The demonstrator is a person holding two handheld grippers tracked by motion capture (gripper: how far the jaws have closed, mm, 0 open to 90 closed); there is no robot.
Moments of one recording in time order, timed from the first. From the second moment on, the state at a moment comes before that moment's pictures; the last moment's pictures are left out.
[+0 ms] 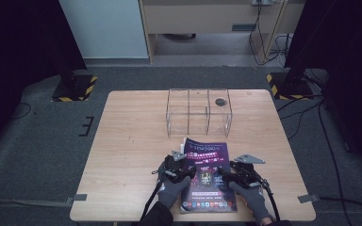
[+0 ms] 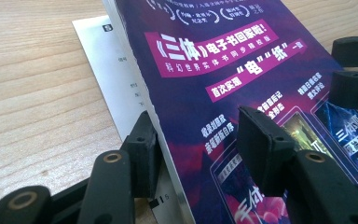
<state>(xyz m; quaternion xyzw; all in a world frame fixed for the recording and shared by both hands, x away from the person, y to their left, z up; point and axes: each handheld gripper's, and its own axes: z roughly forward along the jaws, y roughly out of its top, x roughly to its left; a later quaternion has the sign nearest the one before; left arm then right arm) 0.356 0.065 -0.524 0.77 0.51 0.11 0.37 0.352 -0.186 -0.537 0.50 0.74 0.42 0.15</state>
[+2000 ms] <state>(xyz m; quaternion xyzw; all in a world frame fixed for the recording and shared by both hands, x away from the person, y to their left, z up) 0.305 0.094 -0.451 0.74 0.45 0.19 0.47 0.360 -0.188 -0.519 0.47 0.73 0.49 0.10</state>
